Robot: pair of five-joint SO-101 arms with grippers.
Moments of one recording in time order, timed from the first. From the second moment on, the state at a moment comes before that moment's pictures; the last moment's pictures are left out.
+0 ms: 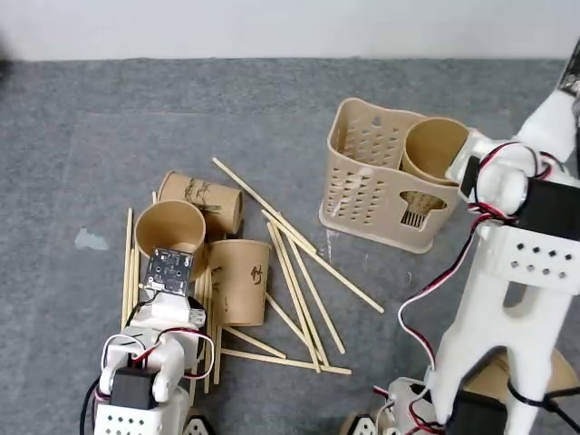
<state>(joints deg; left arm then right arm) 3.1 -103.2 97.5 71.7 3.2 11.2 -21.1 -11.4 89.6 -15.3</state>
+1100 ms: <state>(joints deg) 3.1 -103.2 97.5 71.7 3.2 44.6 -25.0 17.6 99.3 34.5</state>
